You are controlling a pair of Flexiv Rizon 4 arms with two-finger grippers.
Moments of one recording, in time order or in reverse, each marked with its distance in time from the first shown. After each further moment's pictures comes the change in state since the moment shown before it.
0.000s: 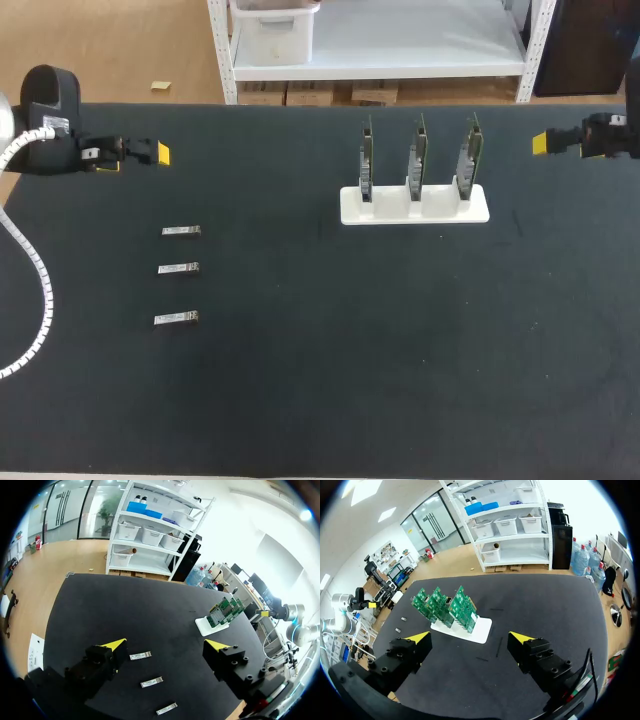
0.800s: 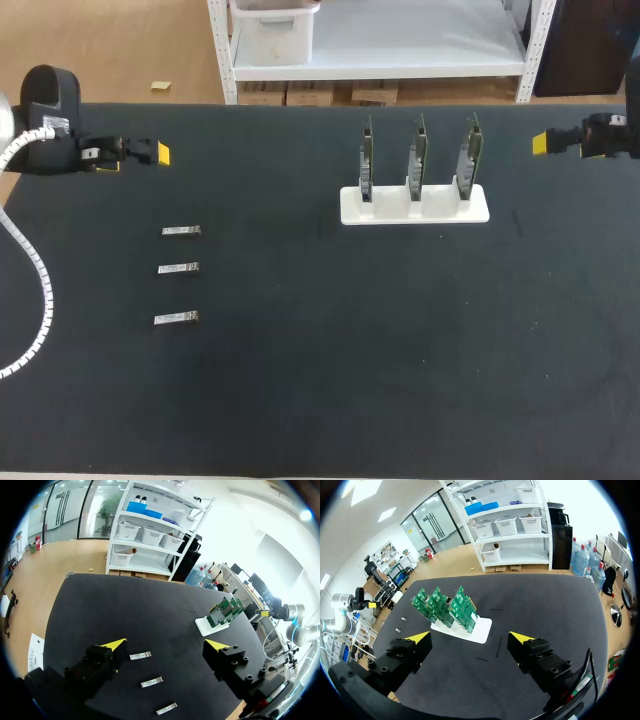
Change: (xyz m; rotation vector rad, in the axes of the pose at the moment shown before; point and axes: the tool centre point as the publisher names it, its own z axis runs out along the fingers) left arm 0.000 0.000 0.000 0.000 0.001 0.004; right arm 0.000 0.000 0.000 0.000 0.000 0.000
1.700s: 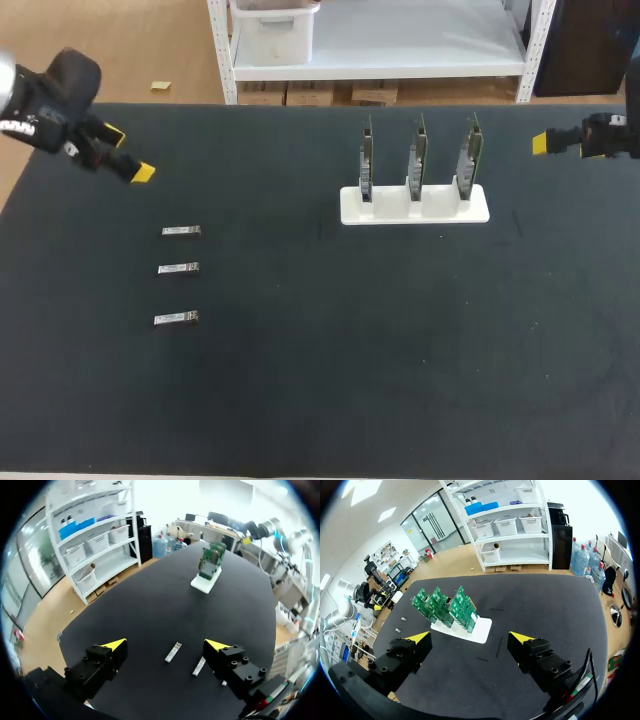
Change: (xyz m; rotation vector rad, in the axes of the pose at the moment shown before) left arm -0.006 0.046 0.020 0.101 0.240 0.709; right arm 0.000 0.000 0.000 0.000 0.000 0.000
